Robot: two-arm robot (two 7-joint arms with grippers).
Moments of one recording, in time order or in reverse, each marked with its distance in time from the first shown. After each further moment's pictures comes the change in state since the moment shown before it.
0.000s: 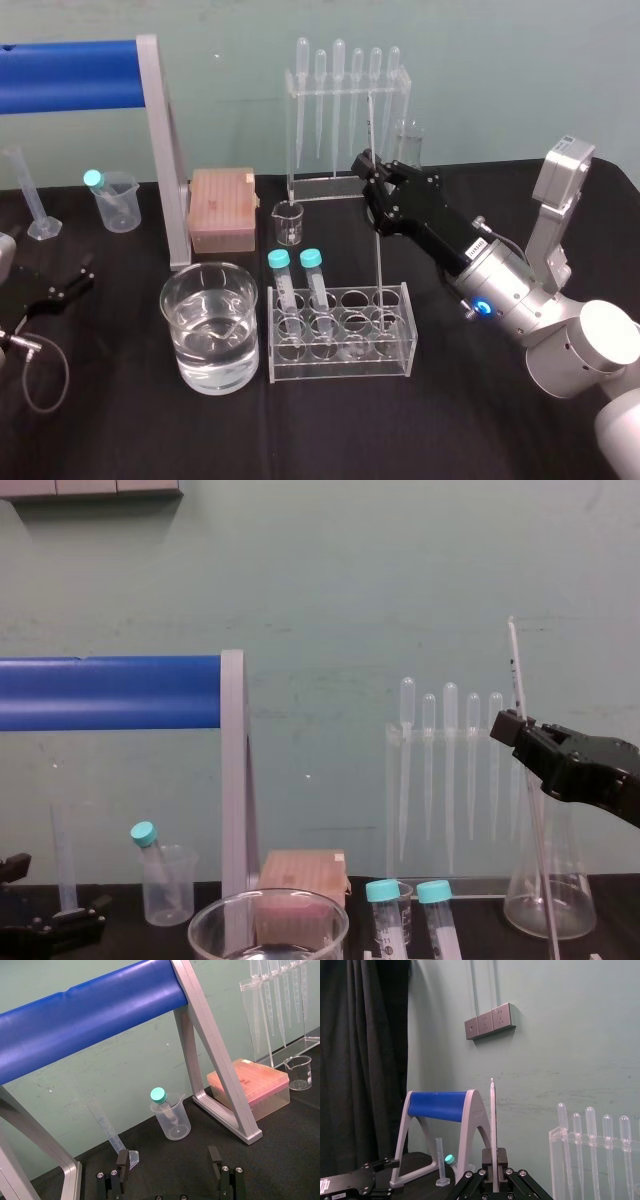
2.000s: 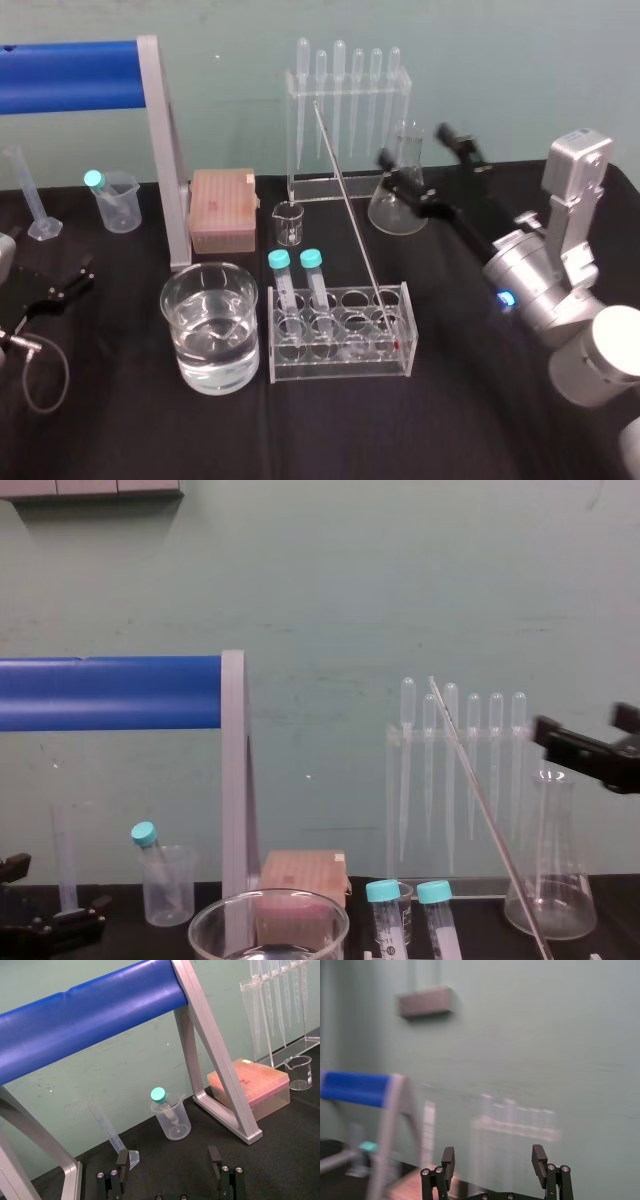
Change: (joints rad) left arm 0.000 0.000 0.000 0.000 0.000 0.000 0.000; right arm -0.087 0.006 0.067 -0.147 -0.242 0.074 -0.348
